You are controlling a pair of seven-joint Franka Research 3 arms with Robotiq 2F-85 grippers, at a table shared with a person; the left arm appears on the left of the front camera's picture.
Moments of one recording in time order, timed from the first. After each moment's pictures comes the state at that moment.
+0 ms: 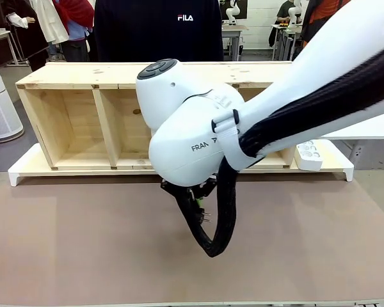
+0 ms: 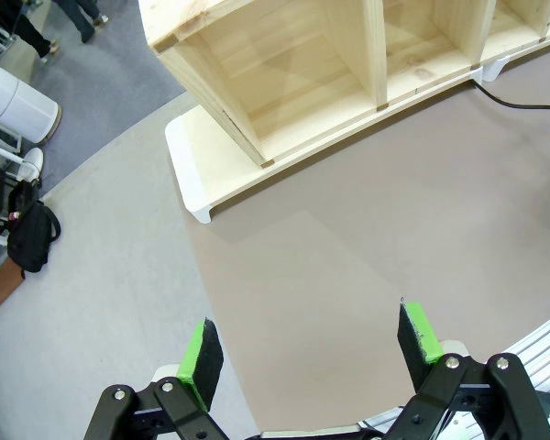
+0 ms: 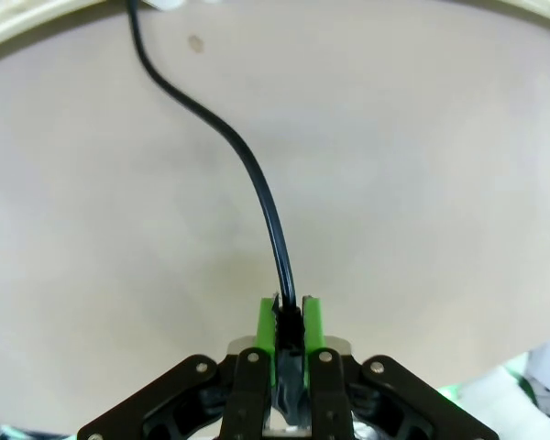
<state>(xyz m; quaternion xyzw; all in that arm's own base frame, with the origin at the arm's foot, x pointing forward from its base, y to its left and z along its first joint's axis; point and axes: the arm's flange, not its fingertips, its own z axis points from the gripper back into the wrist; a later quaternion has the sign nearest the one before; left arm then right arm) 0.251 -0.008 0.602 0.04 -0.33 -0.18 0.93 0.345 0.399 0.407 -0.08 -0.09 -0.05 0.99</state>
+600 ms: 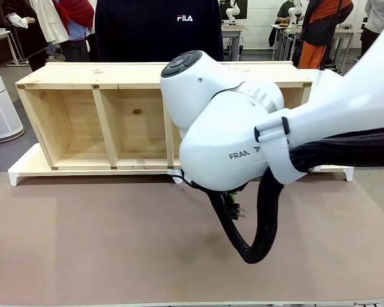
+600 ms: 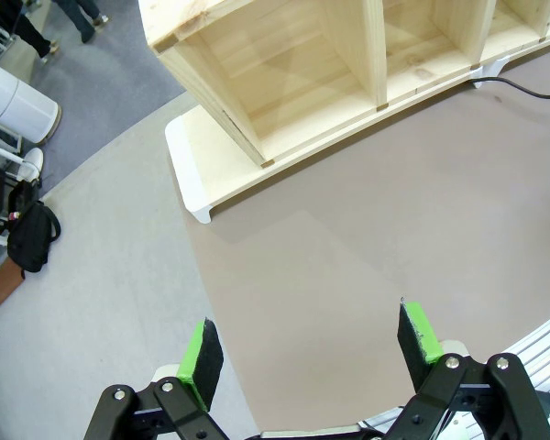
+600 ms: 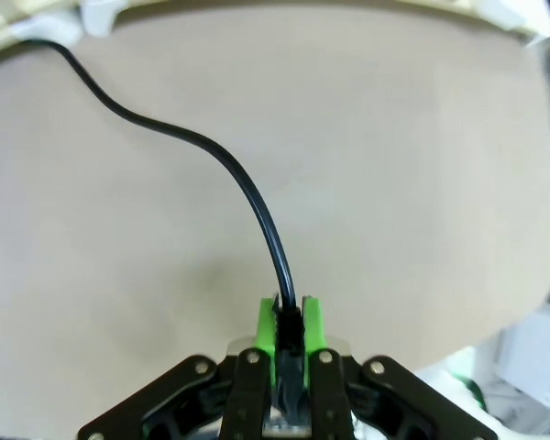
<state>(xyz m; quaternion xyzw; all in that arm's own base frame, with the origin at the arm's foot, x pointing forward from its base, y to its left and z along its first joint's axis) 0.251 -0.008 0.602 0.04 -0.33 -0.18 0.93 0.327 0.333 0.428 -0.14 -0.12 -0.06 0.98</state>
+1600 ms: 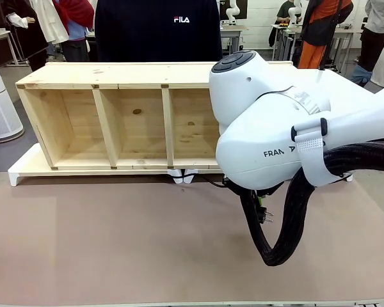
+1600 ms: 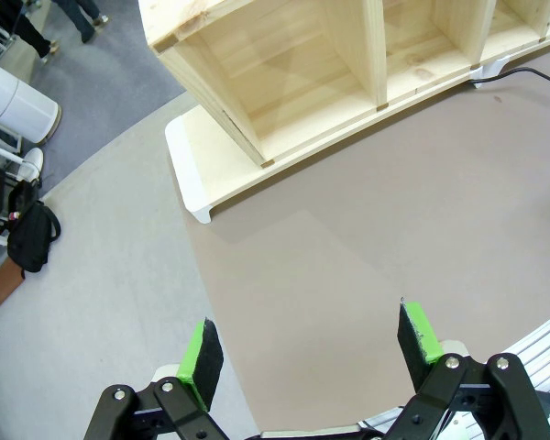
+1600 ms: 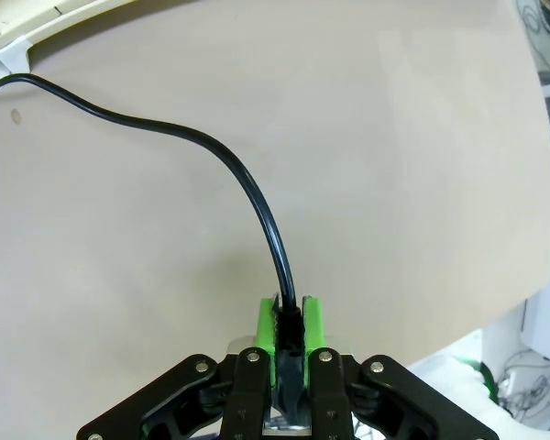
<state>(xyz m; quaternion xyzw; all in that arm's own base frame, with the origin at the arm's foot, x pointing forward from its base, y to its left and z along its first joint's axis) 0.251 -0.008 0.602 0.04 -0.33 -0.18 0.93 0.332 0.275 0.422 -0.12 -0.10 -0.12 0.98</state>
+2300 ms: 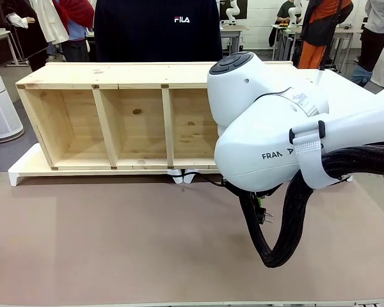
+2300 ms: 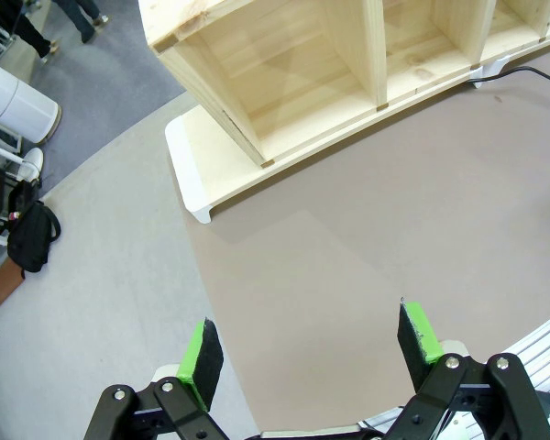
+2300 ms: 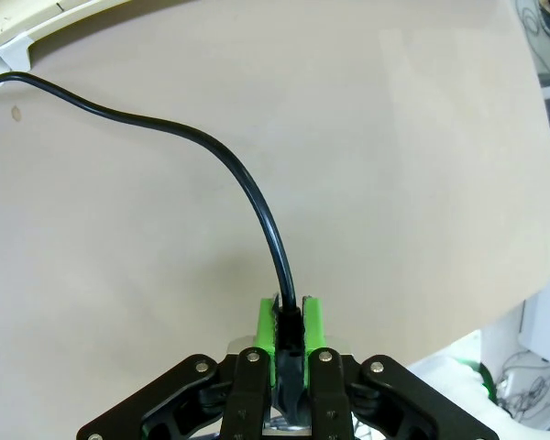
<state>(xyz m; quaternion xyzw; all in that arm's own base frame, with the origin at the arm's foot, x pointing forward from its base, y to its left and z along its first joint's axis) 0.251 -0.008 0.602 0.04 -0.33 -0.18 0.93 0.331 0.277 0.421 -0.12 -0.10 -0.12 0.98</state>
